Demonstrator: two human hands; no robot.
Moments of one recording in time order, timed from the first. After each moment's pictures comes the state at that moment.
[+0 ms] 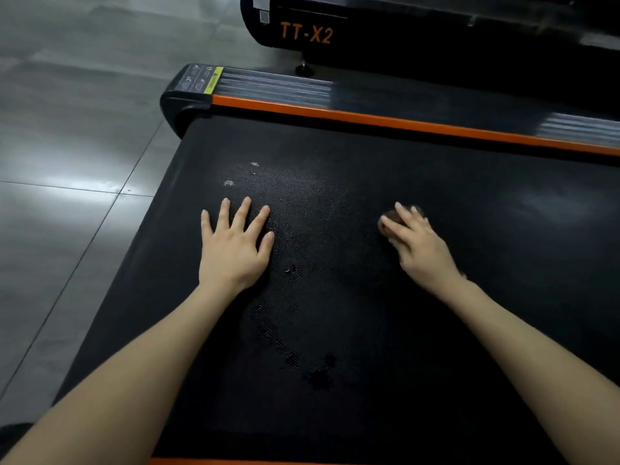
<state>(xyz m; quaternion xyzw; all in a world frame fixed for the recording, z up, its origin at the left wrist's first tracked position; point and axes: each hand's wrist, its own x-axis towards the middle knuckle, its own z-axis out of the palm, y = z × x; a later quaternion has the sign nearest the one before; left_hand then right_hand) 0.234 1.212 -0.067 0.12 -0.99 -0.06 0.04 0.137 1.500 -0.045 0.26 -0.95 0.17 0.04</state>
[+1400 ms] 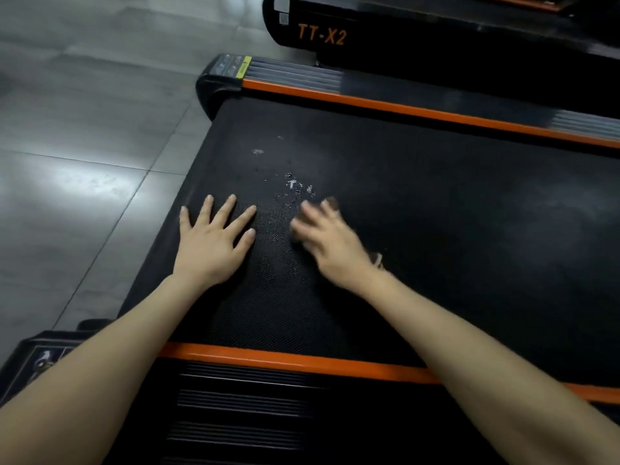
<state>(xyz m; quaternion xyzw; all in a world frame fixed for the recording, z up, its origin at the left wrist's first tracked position) 0.336 1.172 -0.066 0.12 -0.99 -0.06 0.03 0.251 1.380 -0.060 0.40 -0.90 0.20 0.03</state>
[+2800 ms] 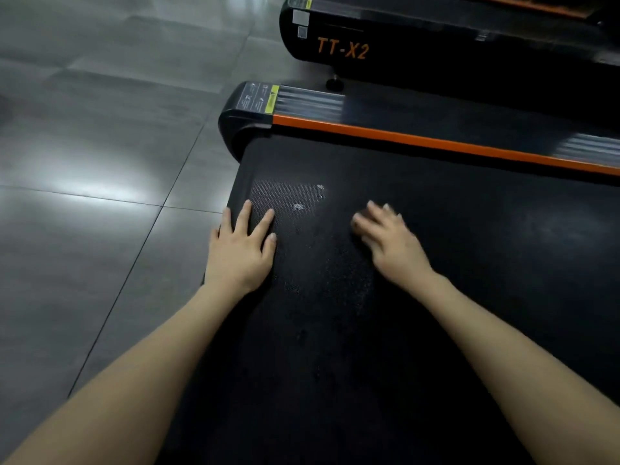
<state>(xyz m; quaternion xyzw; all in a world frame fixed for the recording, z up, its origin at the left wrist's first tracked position) 0.232 1.100 -0.066 0.15 -0.98 -0.14 0.02 0.131 1.336 -0.047 0.31 -0.94 0.16 0.04</state>
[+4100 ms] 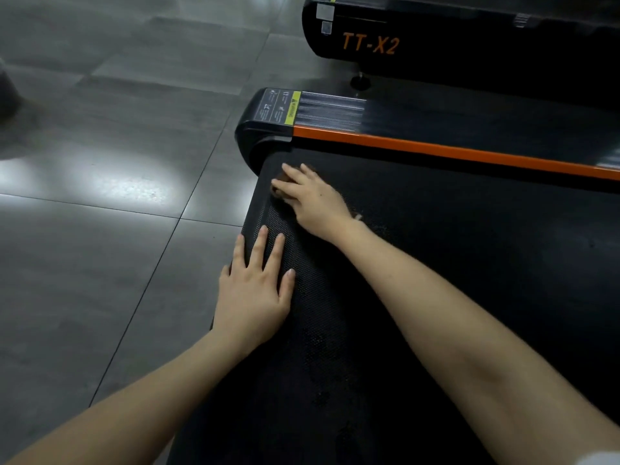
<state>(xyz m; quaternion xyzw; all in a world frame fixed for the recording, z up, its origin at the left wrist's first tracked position) 0.230 1.096 -0.069 0.15 -0.98 -0.13 0.01 0.051 1.157 -0.050 0.42 -0.90 0.16 -0.01</state>
